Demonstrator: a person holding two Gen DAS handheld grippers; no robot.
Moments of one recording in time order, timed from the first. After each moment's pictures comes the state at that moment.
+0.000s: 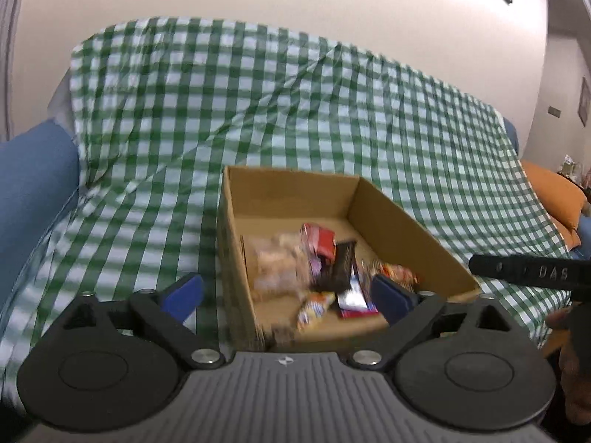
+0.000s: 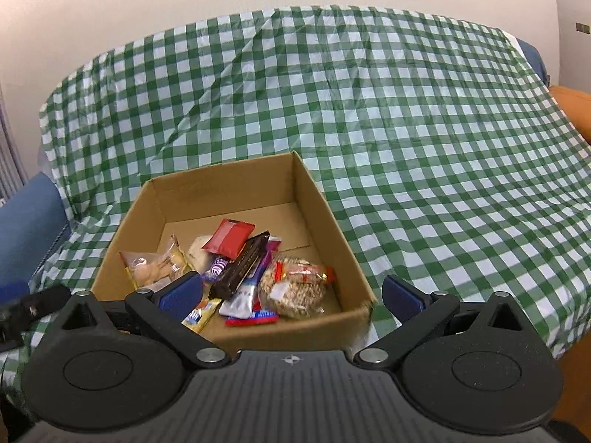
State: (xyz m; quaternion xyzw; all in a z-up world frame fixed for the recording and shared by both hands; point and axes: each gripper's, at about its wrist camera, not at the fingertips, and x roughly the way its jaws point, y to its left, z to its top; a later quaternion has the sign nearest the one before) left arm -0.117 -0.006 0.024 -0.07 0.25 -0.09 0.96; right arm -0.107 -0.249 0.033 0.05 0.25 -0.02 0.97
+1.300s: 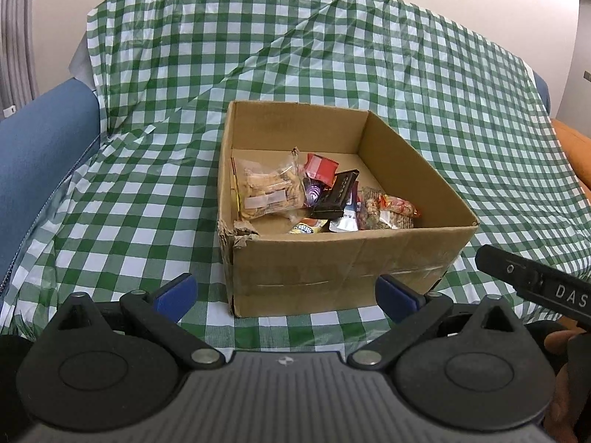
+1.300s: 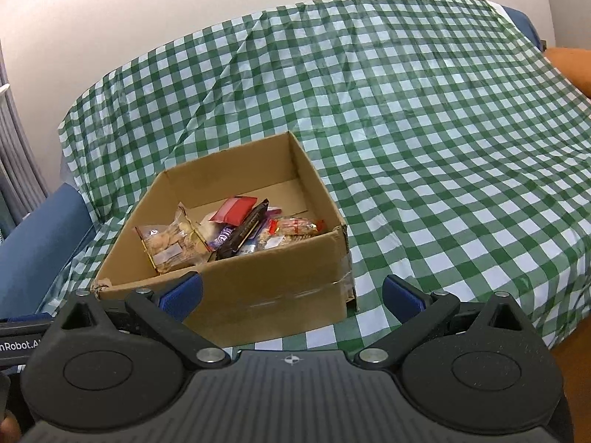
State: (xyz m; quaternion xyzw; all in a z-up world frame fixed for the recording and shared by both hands) left arm -0.140 -0.059 0.011 -0.03 0.34 -0.03 0.94; right arm -0.163 -0.285 -0.005 0.11 0.24 0.01 0.96
